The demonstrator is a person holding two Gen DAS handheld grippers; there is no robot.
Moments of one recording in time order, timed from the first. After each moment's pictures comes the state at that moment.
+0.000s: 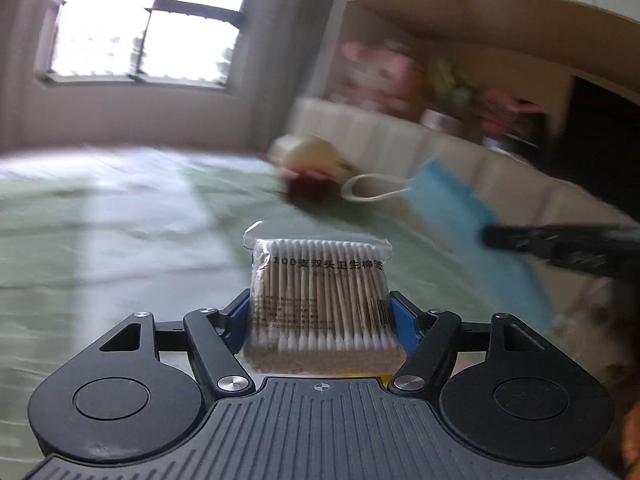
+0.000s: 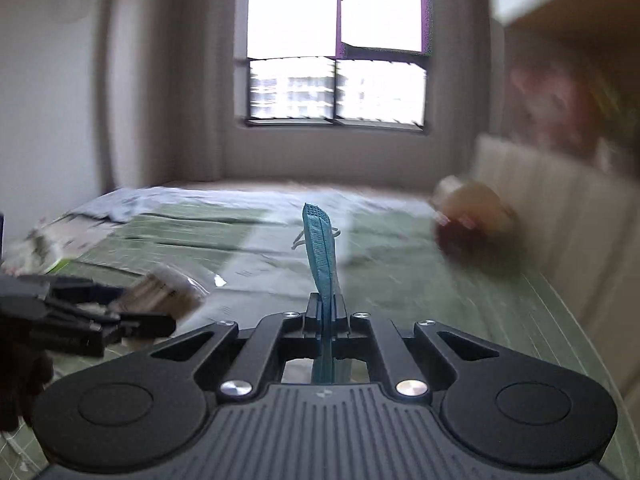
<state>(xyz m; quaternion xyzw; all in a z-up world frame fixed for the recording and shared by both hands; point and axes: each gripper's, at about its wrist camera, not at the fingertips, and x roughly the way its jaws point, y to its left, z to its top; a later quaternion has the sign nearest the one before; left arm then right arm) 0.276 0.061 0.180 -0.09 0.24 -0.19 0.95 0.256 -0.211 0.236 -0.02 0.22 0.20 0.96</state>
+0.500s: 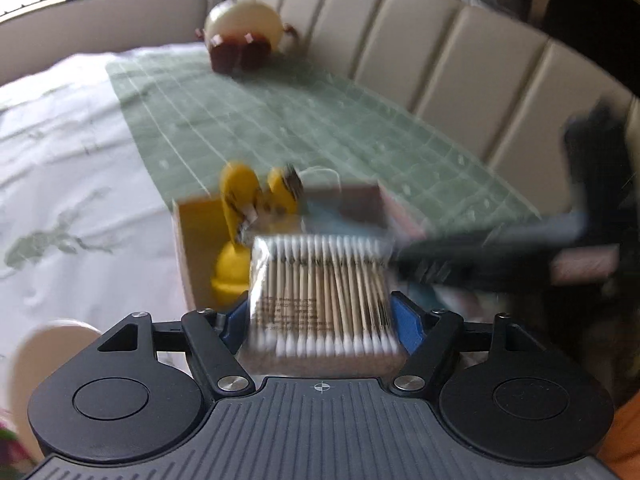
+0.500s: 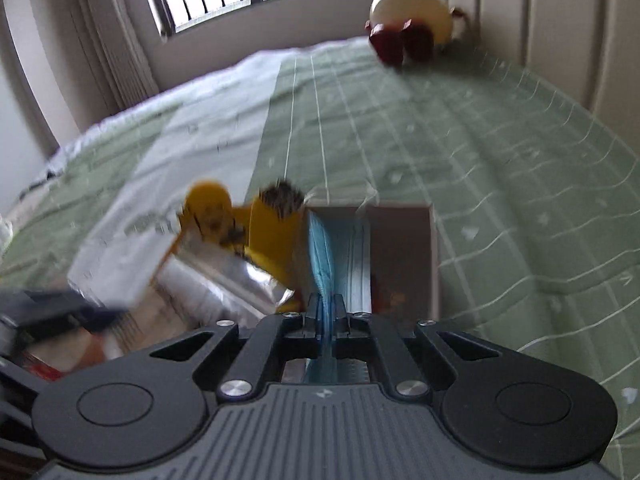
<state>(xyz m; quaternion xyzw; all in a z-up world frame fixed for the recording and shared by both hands) 0.323 -0.044 0.077 -0.03 0.36 -0.22 0.91 0.329 -0.220 0.073 0.03 0.42 0.15 0.90</state>
